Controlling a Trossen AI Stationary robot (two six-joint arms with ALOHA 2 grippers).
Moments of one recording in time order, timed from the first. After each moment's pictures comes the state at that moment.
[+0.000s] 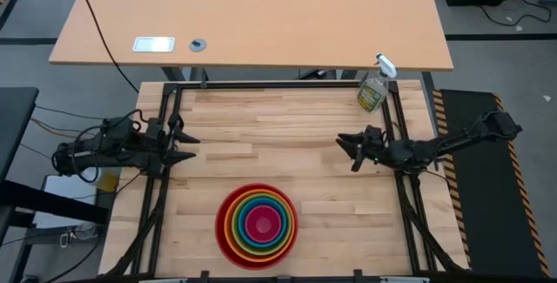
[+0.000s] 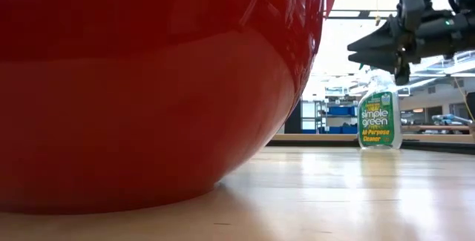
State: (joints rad) left arm 0.03 0.11 0.45 -0.26 0.15 -0.12; right arm 0.21 0.69 0.06 0.59 0.66 0.44
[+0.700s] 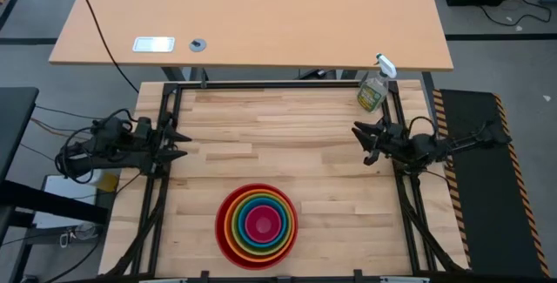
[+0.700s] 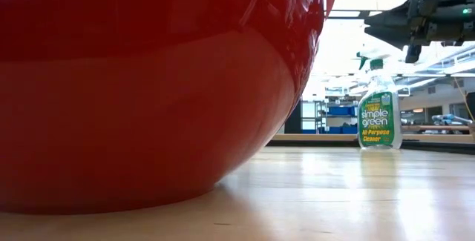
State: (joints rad) left arm 0.03 0.01 0.45 -0.28 0.15 -0.12; right arm 0.21 0.28 0.01 0.54 0.69 0.08
